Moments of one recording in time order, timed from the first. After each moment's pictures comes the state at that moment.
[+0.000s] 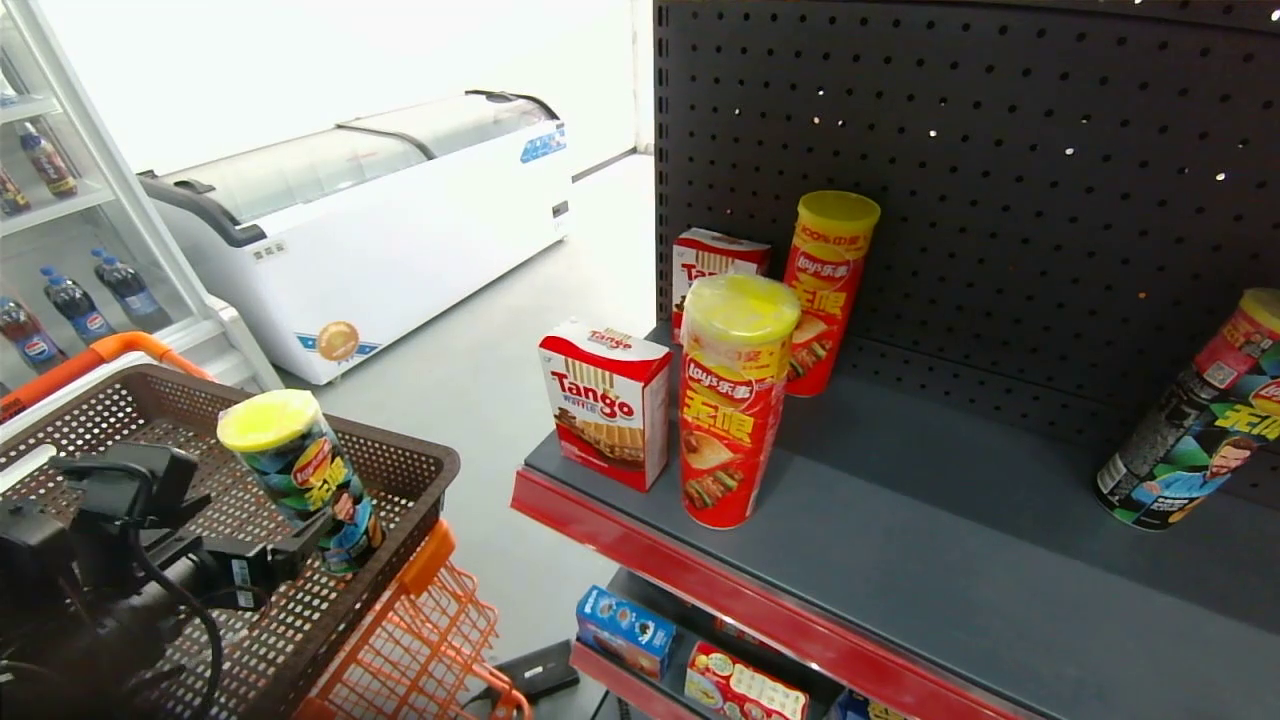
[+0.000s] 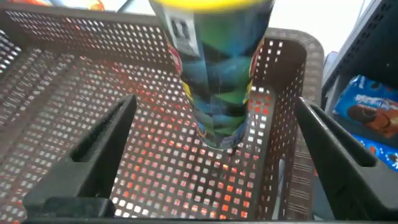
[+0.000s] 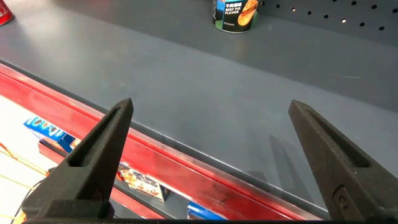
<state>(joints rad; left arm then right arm) 0.17 1.72 -0.10 -1.39 -0.10 0.16 -0.01 0.01 0.00 0.00 -0.03 -0.01</state>
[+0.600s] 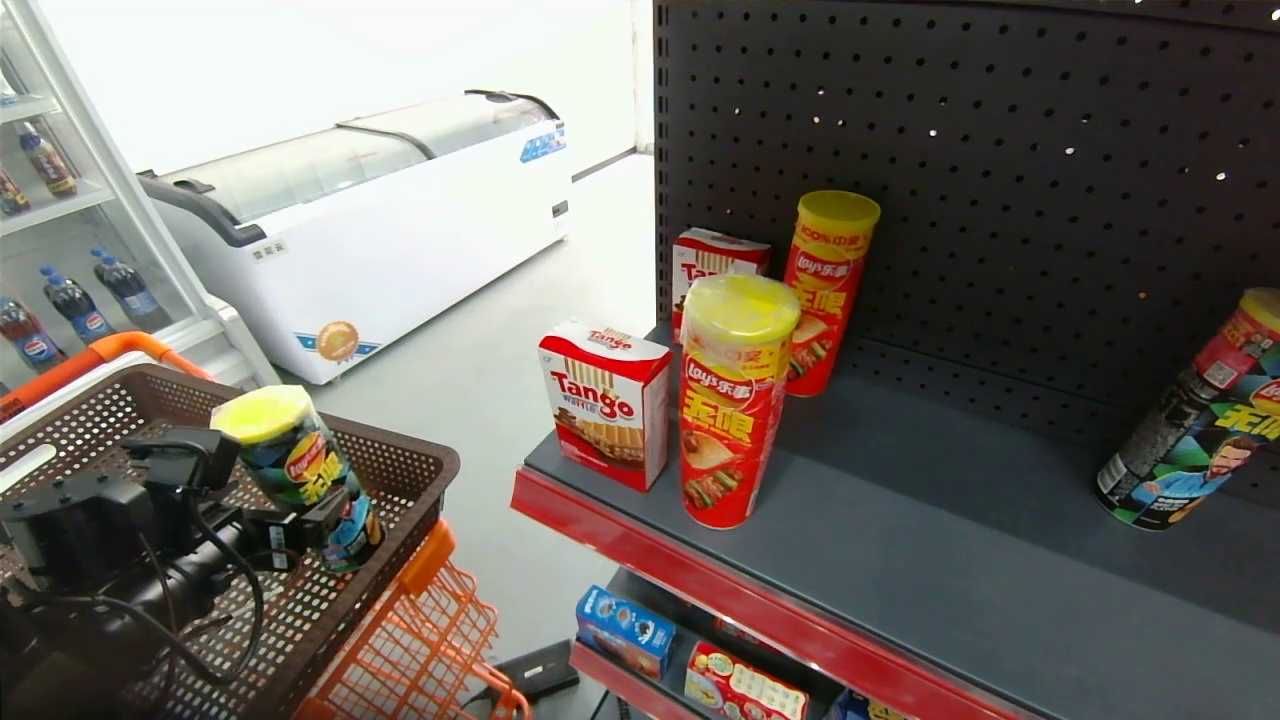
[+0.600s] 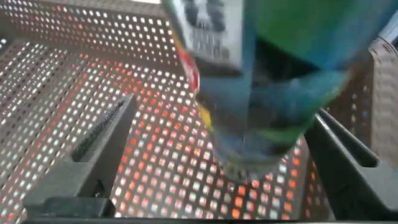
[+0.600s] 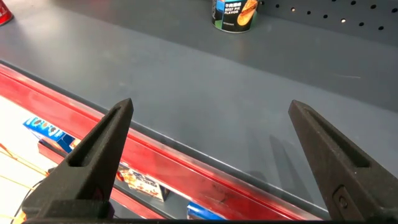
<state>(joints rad) 0.22 1.96 -0.26 -1.47 -0.10 0.16 -0.01 0.01 0.00 0.00 -0.03 -0.01</state>
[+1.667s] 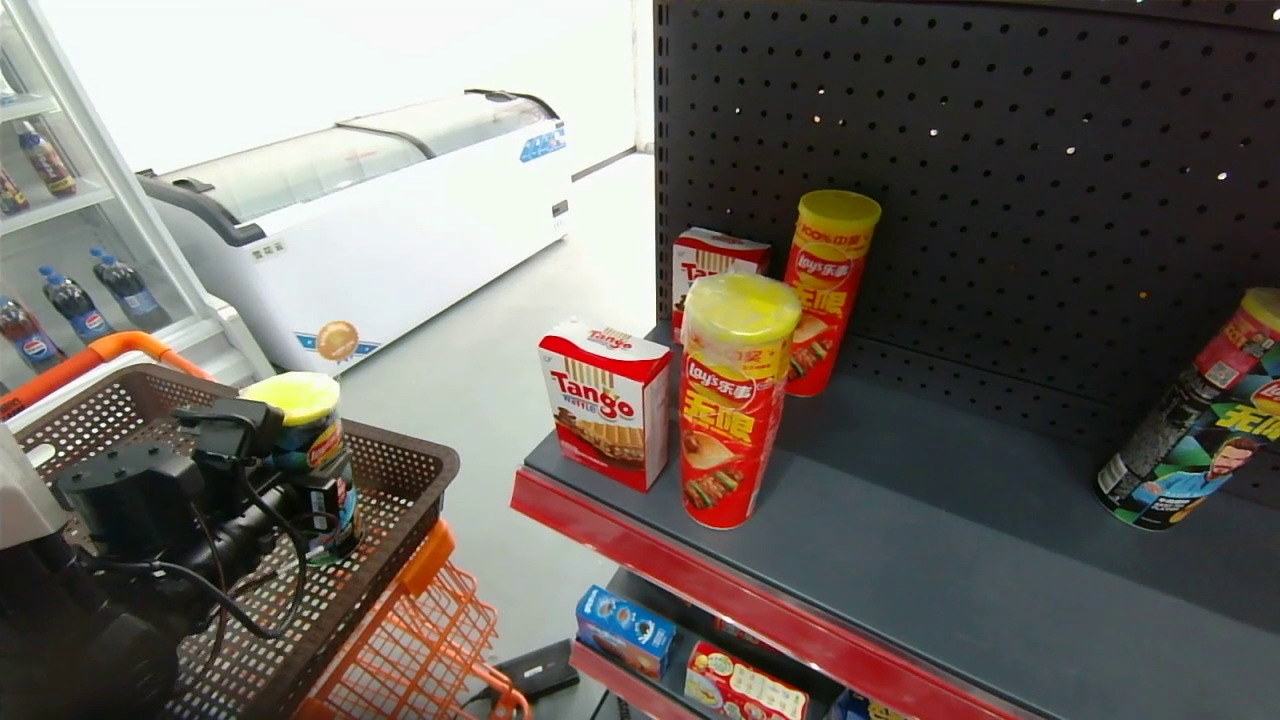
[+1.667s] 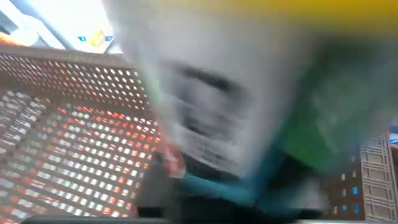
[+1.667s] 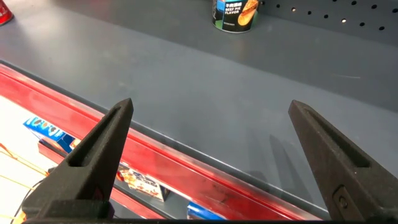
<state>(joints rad) 0.15 2.03 -0.37 -1.54 -0.10 0.20 -0.01 0.01 0.00 0.00 -0.03 -0.01</state>
